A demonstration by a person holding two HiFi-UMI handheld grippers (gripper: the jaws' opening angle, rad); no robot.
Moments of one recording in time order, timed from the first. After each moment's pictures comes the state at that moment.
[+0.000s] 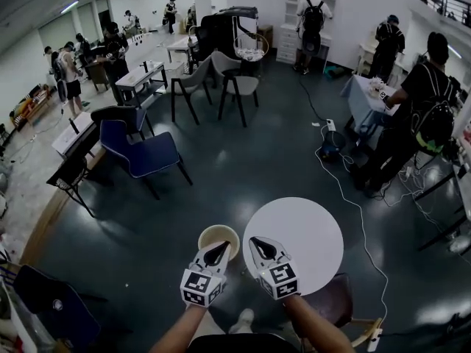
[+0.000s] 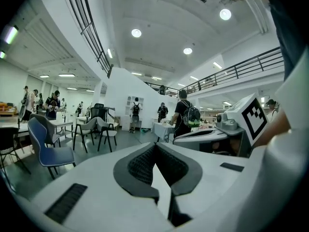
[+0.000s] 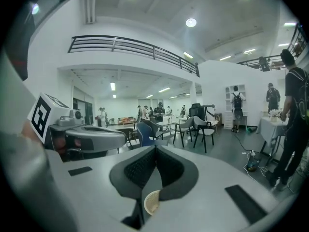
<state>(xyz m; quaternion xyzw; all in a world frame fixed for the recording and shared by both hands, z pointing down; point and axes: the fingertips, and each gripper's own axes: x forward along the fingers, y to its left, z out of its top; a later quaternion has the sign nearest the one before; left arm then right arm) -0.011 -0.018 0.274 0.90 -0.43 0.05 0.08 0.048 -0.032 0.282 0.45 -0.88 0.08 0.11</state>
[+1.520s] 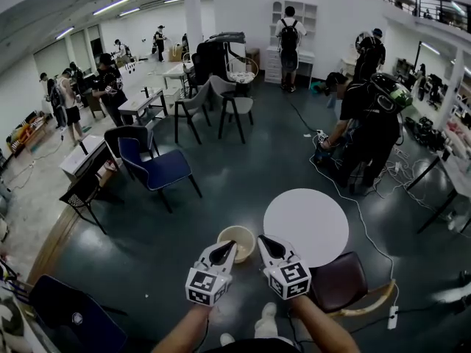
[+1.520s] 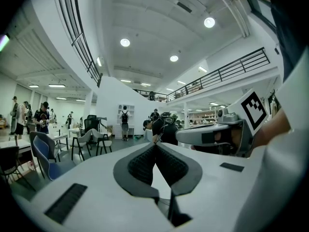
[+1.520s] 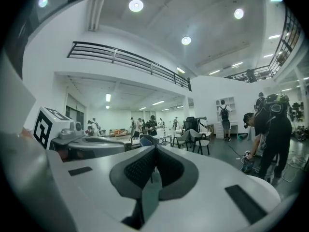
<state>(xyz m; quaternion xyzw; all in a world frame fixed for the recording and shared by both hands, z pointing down) -0.161 0.172 0.178 0.92 -0.39 0.04 0.02 -0.094 0.166 0.172 0.50 -0.86 0.05 0.04</state>
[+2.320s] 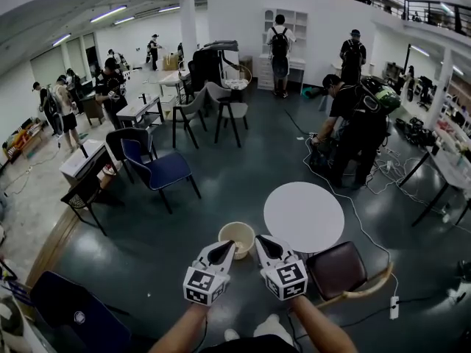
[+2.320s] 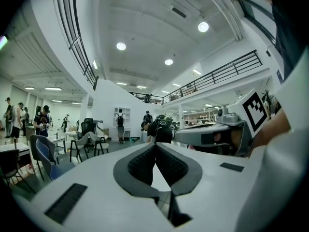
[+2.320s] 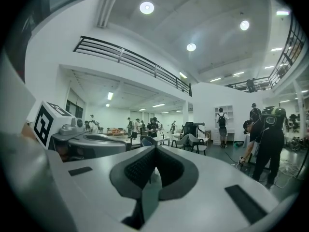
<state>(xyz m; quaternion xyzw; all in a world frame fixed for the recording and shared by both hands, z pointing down) -0.222 0.280 0.171 0.93 -0.36 0.03 0.01 -0.159 0.278 0.162 0.52 -0.85 0.01 0.04</state>
